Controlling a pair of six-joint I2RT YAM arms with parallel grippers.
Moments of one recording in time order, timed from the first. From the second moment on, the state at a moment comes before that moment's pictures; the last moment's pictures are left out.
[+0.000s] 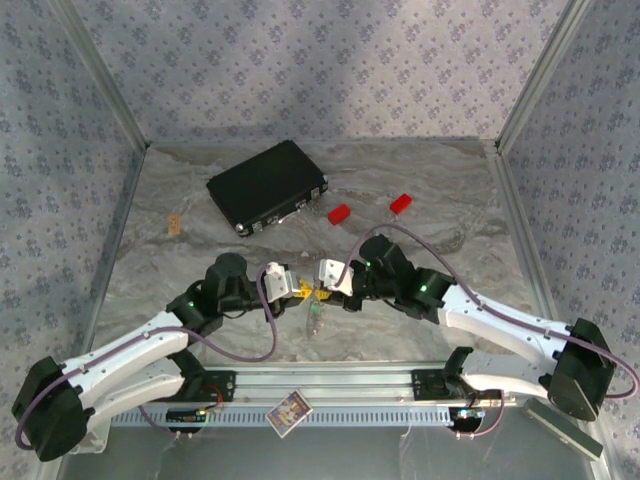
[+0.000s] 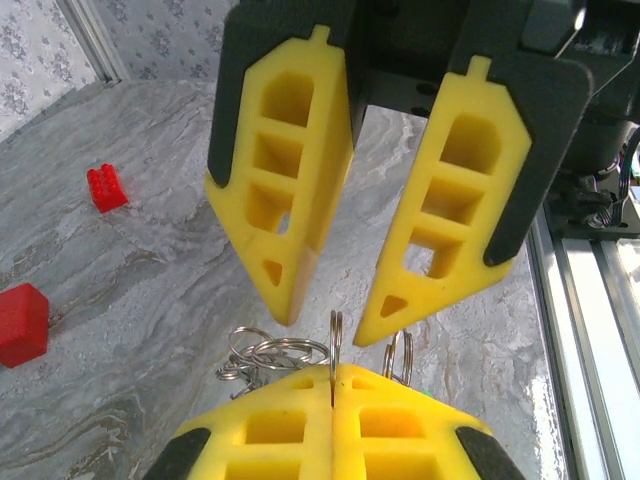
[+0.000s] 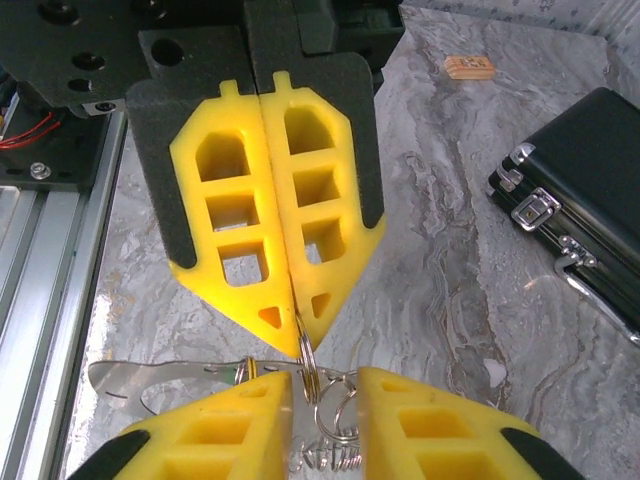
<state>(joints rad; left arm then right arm) -0.80 0.87 0.46 0.04 0.50 0.31 0.92 1.11 0.77 -0.22 -0.34 -0.50</state>
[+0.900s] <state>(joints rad) -0.82 0.92 0.60 -0.17 0.46 0.36 0.93 1.13 0.79 -0.25 -0.35 -0.53</state>
